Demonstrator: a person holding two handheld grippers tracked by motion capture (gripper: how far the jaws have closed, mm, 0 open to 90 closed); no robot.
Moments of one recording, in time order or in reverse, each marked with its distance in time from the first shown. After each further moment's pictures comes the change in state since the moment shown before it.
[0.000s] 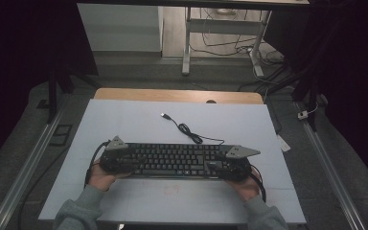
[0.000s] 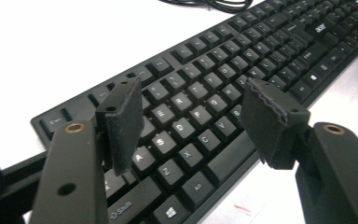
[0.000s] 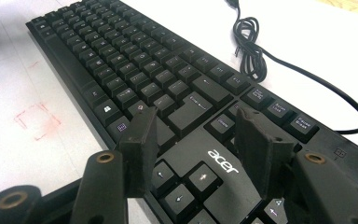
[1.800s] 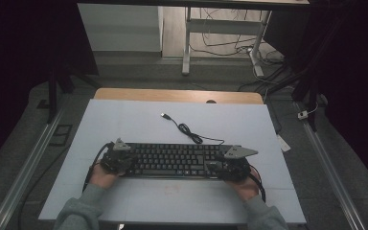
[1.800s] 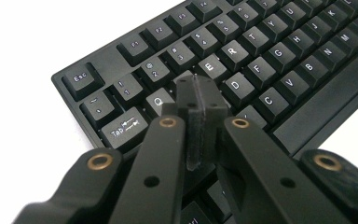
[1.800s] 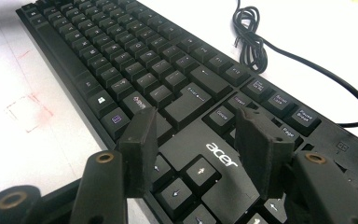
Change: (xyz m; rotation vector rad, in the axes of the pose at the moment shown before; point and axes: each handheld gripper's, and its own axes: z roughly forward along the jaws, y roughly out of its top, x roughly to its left) left arm 0.015 -0.013 0.024 0.158 0.092 0.038; right arm 0.000 -0.002 0.004 0.028 -0.005 -0.008
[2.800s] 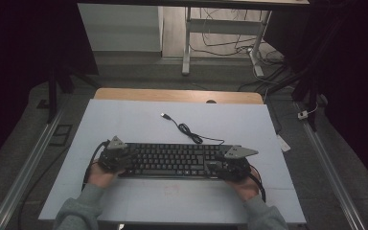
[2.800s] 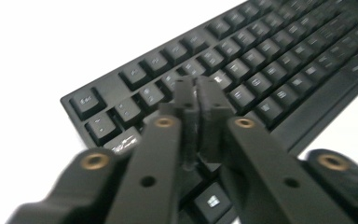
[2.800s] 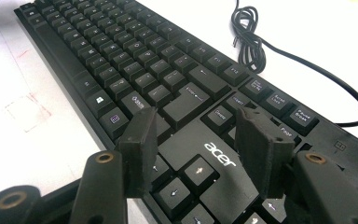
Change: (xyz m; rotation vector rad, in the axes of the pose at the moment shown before) left arm 0.000 0.004 -0.015 -0.098 -0.032 -0.027; right arm 0.000 0.000 0.000 -0.002 -0.003 -0.002
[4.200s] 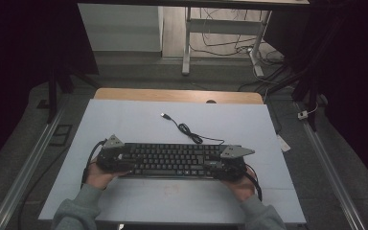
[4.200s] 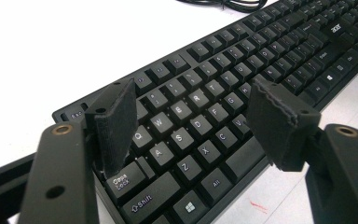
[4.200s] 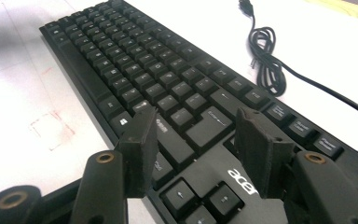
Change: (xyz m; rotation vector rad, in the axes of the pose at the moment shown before) left arm -0.004 0.005 -0.012 -0.057 -0.042 -0.022; right arm 0.012 0.012 0.003 -0.030 0.034 -0.013
